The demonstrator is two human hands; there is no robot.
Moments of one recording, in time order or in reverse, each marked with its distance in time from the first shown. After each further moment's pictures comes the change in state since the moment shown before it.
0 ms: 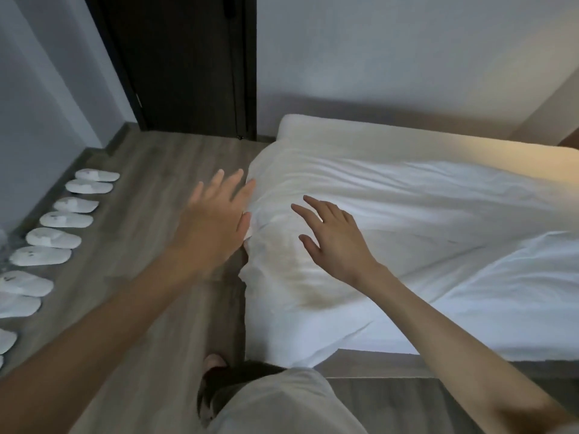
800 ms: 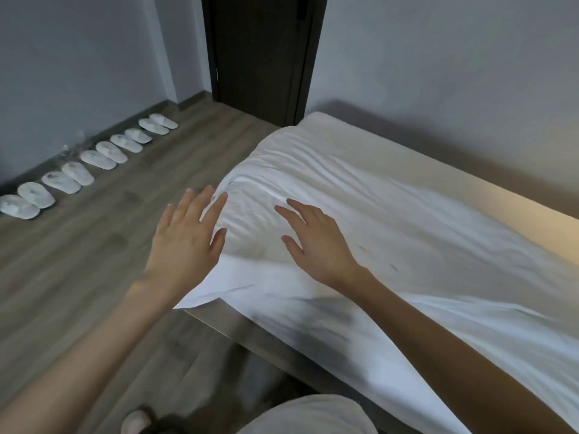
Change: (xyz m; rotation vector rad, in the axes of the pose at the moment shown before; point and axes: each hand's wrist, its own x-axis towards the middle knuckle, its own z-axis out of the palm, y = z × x) left_hand -0.048 0.424 0.026 -0.002 0.083 -0.583; right_hand -0.176 0.304 -0.096 0.145 -0.188 -0.425
